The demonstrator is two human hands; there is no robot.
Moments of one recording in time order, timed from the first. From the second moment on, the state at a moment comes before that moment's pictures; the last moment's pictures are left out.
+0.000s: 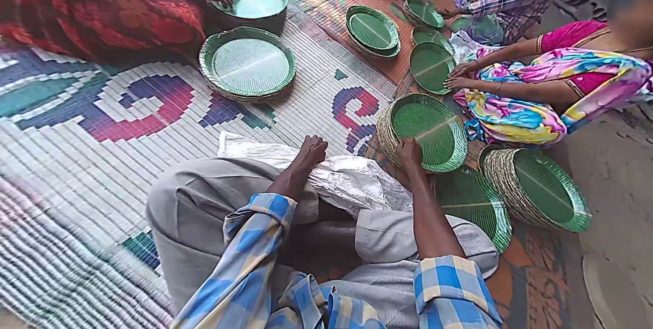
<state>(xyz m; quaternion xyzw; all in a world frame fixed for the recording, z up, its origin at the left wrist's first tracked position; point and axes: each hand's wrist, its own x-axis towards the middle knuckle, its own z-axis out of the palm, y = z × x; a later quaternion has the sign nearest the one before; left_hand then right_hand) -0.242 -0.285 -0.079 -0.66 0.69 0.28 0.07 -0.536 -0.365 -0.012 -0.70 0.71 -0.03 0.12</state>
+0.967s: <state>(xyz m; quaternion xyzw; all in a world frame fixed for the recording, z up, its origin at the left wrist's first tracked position) -0.251 -0.275 -0.073 -0.68 0.67 0.29 0.04 -0.480 -0.354 0.001 -0.93 0.36 0.06 0.07</state>
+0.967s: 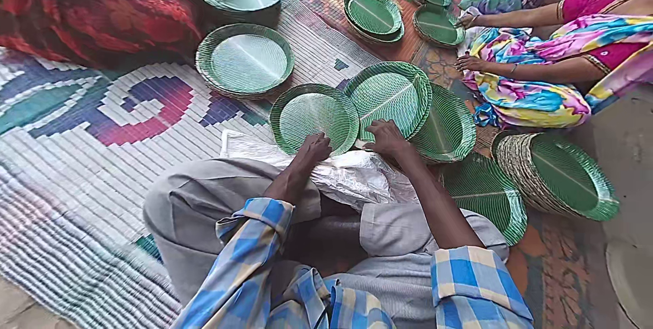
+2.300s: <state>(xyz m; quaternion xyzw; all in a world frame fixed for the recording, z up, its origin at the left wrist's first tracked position) -0.237 -0.282 -0.039 -0.63 0.70 0.33 -0.05 -0.449 -0.331 -0.042 -0.88 0.38 -0.13 0.26</state>
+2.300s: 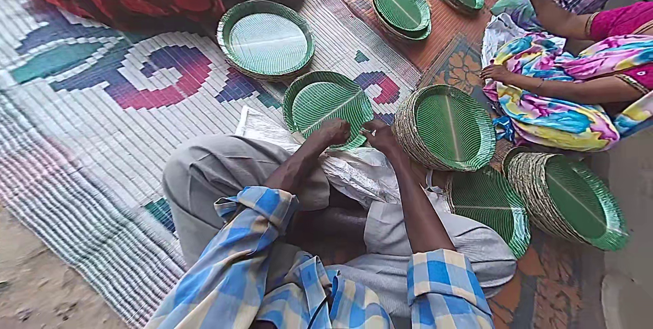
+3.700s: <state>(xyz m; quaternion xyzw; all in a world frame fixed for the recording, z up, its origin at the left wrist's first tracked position) -0.256 -0.259 -0.060 -0.71 0.64 0.29 0.04 -0.428 -0.321 -0.073 -0.87 0.43 -0.20 0.14</state>
